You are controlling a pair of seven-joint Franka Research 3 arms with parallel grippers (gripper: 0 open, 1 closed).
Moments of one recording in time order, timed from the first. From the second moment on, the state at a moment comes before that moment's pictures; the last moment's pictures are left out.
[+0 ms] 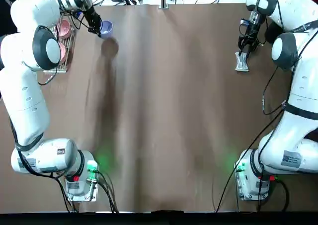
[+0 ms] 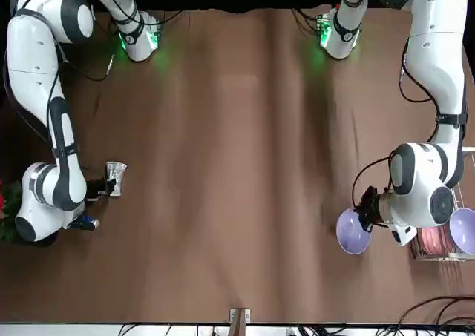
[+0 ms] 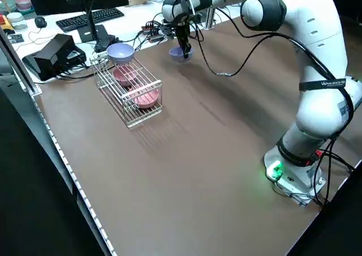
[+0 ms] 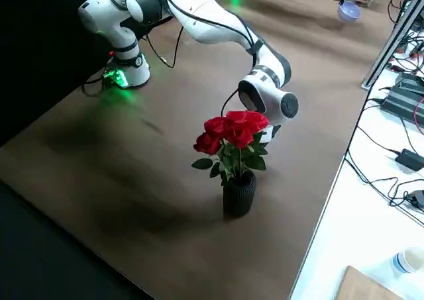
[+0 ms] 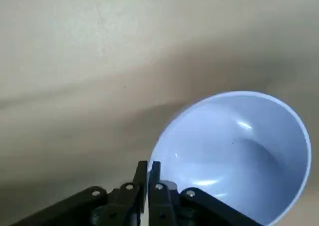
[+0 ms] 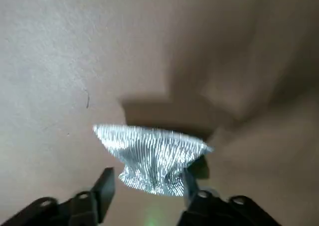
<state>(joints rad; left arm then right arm) 0.05 0.71 -0.11 -1.42 -0.07 1.99 -1.29 -0.11 0.89 -0.04 -1.27 0.13 1.56 -0.10</state>
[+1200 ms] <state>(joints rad) 0.04 0.73 -0.11 -1.47 -0.02 2.05 -1.29 -0.09 0.37 -0.03 -1.02 0.06 1.24 -0.10</state>
